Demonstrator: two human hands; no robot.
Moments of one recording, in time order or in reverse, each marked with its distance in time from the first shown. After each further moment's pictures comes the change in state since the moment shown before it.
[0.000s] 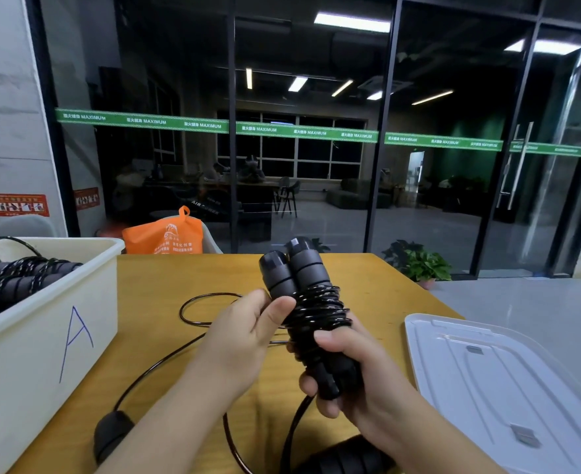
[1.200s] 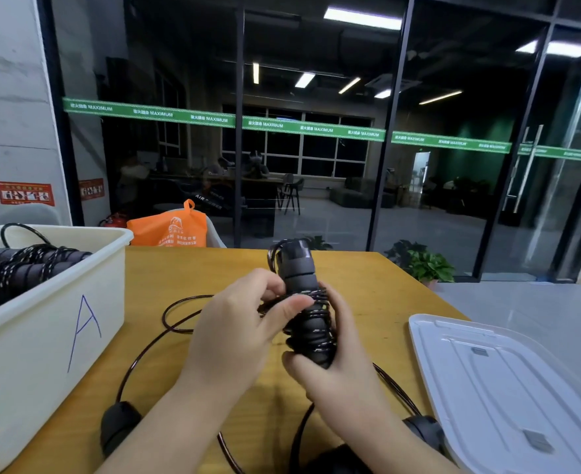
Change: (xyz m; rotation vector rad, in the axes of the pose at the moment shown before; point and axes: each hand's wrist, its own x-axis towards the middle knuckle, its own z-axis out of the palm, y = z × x) left_hand -0.003 0.005 -0.006 0.148 0.245 0.203; right_hand 0.011 0.027 0.016 -0.583 0.190 -0.275
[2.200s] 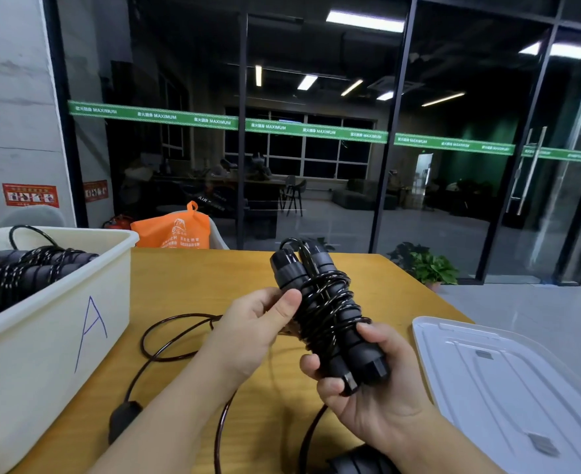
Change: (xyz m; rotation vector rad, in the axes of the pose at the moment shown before) left_hand 0.005 0.016 -0.003 -0.628 -0.322 -0.454; right_hand 0.006 0.006 -0.026 1.224 -0.339 0.379
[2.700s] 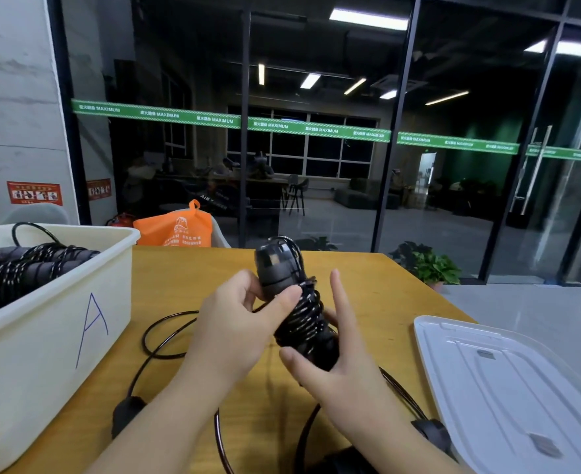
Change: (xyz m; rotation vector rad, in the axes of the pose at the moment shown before) left_hand 0.003 -0.013 -0.010 0.412 0.373 0.170; right_hand 0.003 0.022 0.016 -1.257 0.258 -0.420
